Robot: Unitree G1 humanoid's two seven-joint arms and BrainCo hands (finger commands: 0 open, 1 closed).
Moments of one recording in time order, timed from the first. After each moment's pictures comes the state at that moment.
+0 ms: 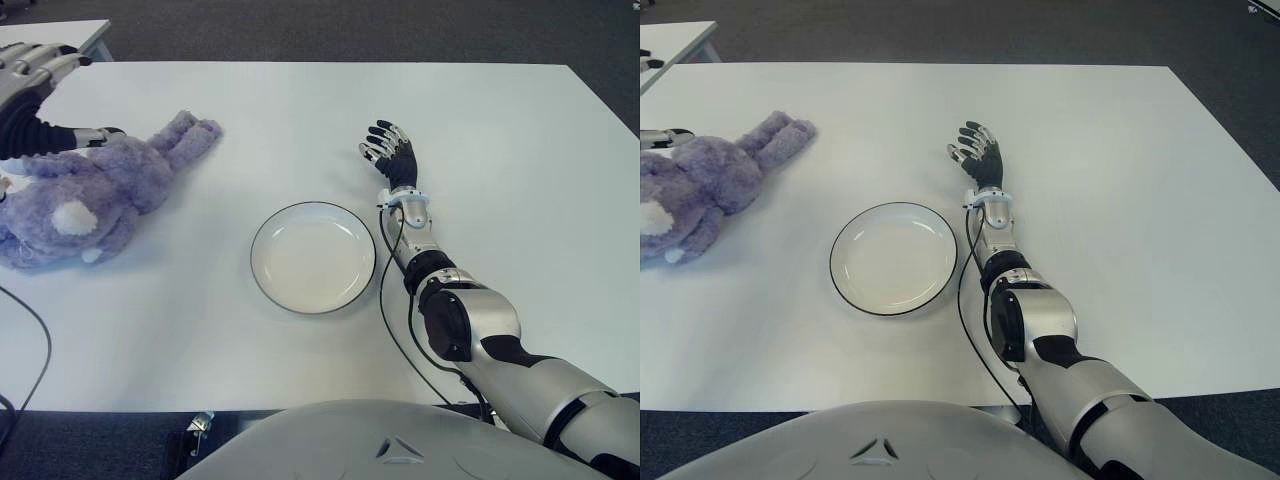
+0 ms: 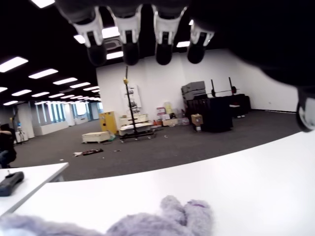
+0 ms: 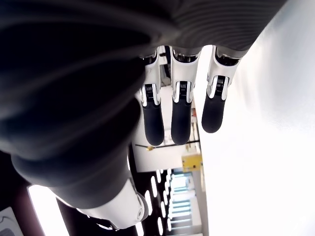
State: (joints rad) left arm -0.01 1.07 0.45 -0.20 0.61 -0.07 -0.37; right arm -0.77 0.08 -0.25 1.23 0.01 -0.56 -0.05
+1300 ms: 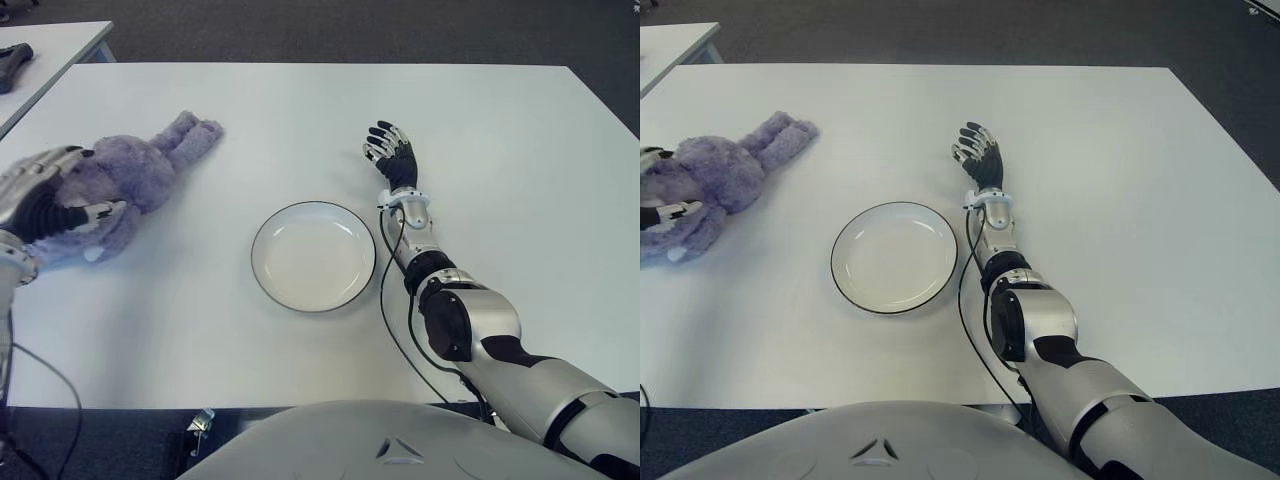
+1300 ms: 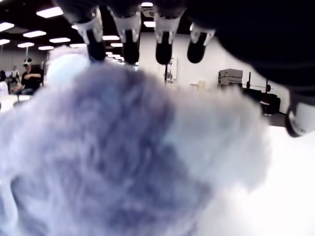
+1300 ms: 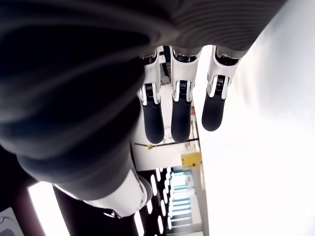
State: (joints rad) left arm 0.21 0.87 0.45 -0.11 0.56 -0.07 -0.30; right arm -0.77 0.08 -0.27 1.23 0.01 -0.55 -0.04
